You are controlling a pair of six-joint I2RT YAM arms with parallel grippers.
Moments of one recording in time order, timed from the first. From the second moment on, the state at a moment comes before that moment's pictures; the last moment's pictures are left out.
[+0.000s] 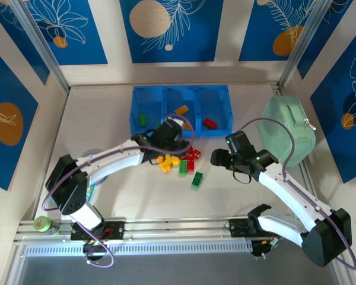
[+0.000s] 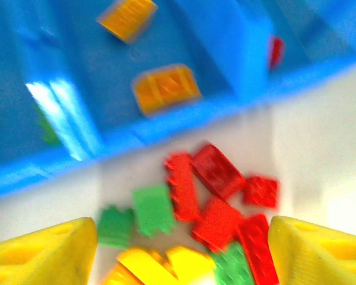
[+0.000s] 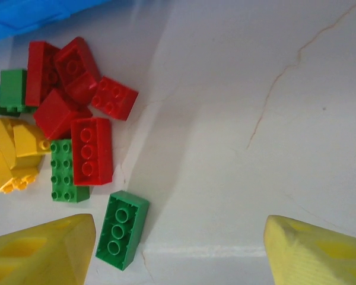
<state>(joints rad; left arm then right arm) -0.89 1.61 1.18 -0.46 -0.18 -0.42 0.47 1.00 0.77 -0.78 0.03 0.67</state>
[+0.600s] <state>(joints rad) -1.15 1.89 1.25 -0.42 -0.18 -0.55 0.33 0.91 0.67 -0.77 -0.07 0.68</state>
